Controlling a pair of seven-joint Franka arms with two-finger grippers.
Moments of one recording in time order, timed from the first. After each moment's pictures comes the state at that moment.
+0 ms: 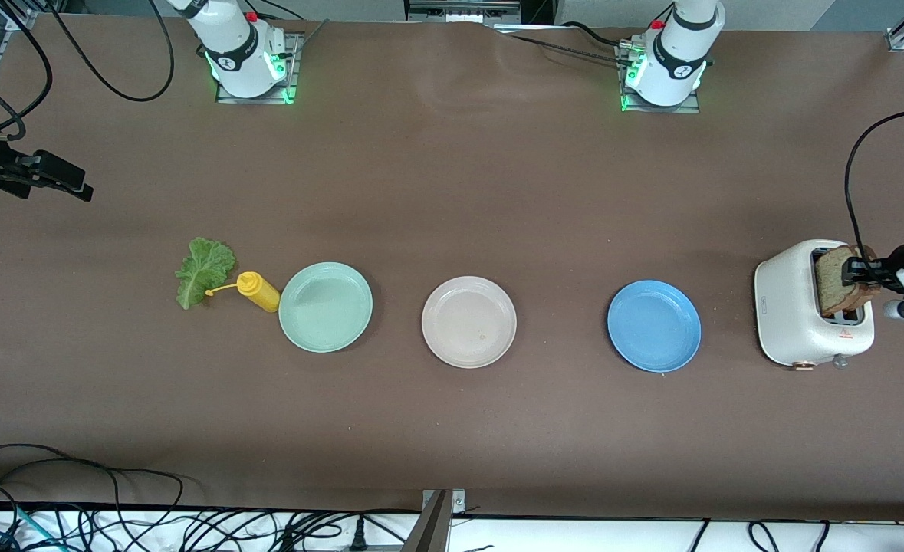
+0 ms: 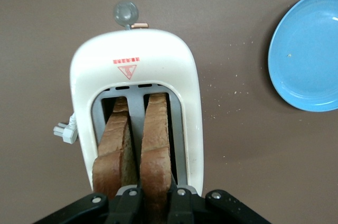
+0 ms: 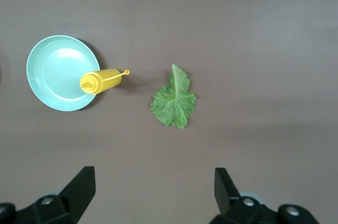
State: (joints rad) left arm 0.30 0.38 0.00 -1.61 0.03 1.85 0.44; right arm -0.06 0.02 0.00 -1.65 0.03 1.62 -0.01
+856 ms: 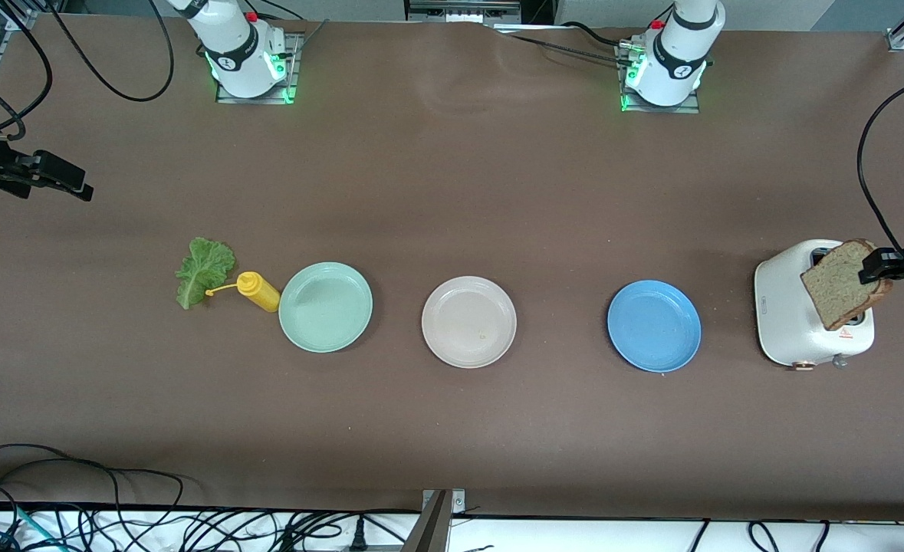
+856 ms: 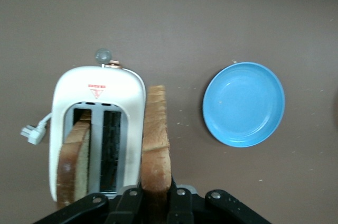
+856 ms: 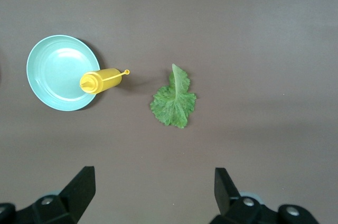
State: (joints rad) left arm 0.27 0.28 -0.01 -1.55 -0.17 1.78 0.25; right arm -0.06 0.02 0.00 -1.65 0.03 1.62 -0.01
